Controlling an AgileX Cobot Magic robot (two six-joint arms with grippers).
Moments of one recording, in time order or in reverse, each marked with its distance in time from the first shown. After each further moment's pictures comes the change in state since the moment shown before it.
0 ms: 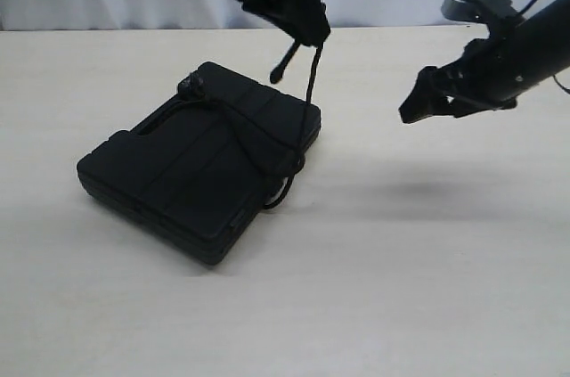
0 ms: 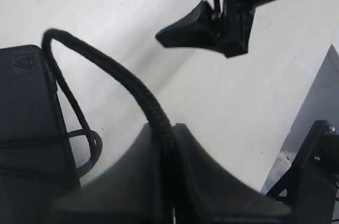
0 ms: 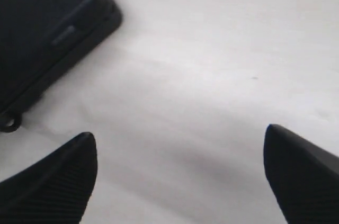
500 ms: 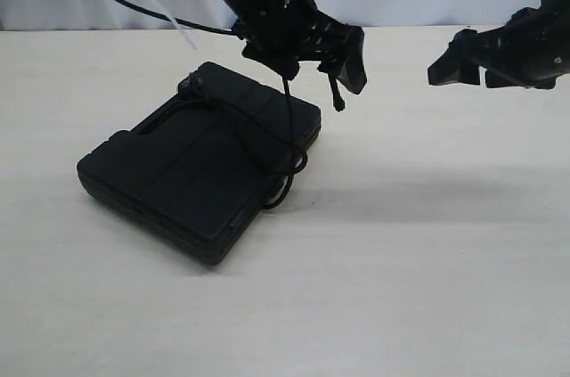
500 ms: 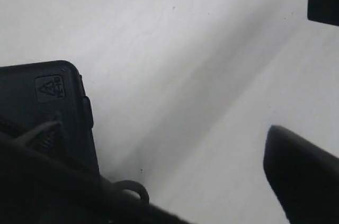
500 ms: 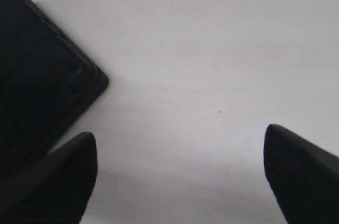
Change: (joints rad) left arm -0.019 0.193 0.000 0.045 -0.199 -0.003; right arm -0.058 -0.154 0.097 0.092 -0.142 0.024
